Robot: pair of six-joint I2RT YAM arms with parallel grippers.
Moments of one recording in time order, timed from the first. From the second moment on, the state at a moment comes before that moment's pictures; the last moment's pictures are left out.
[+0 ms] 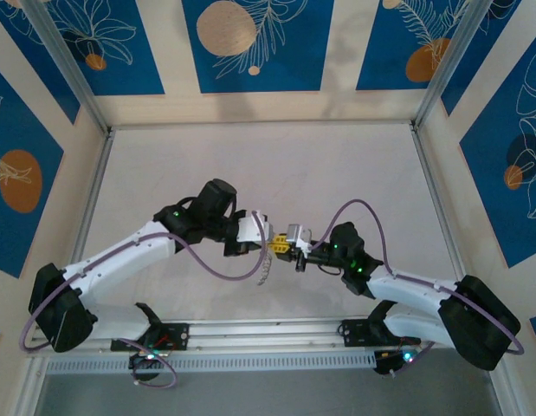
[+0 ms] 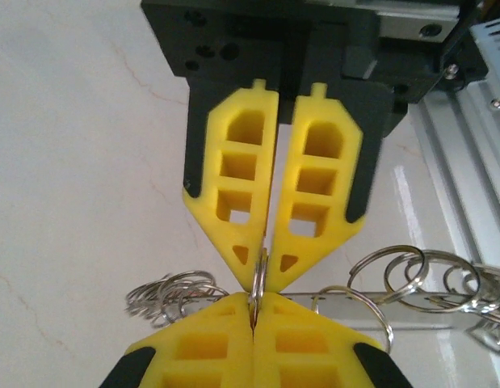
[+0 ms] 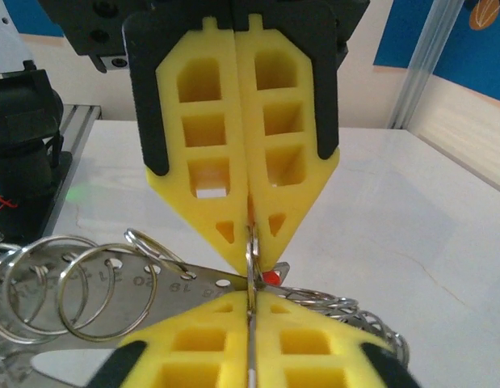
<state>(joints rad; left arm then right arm) -0.78 1.28 1.05 -0.60 0.50 0.74 0.74 1.08 0.29 0.65 -0.55 -0.23</state>
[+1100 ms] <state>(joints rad) -0.83 1.31 1.16 -0.80 0.36 0.80 0.78 1.12 0.31 0.69 -0.51 -0.20</state>
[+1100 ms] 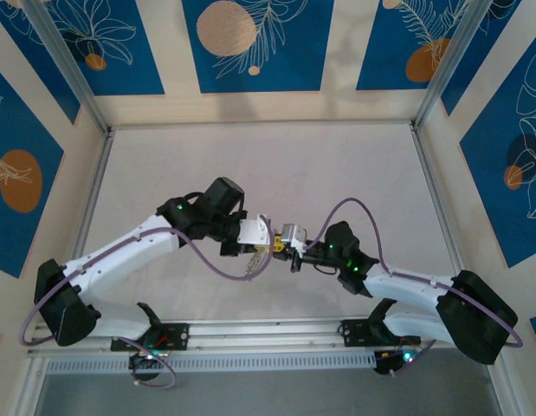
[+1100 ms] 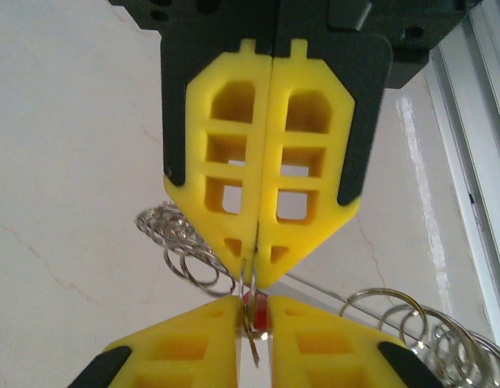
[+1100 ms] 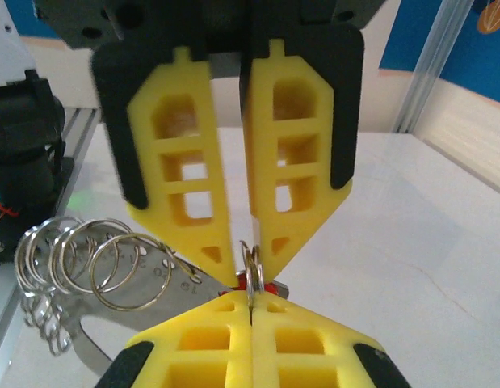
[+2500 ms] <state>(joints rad) -0.87 1.35 1.22 -0.90 0.27 0.85 0.80 1.15 0.34 0.66 -0.51 -0.22</state>
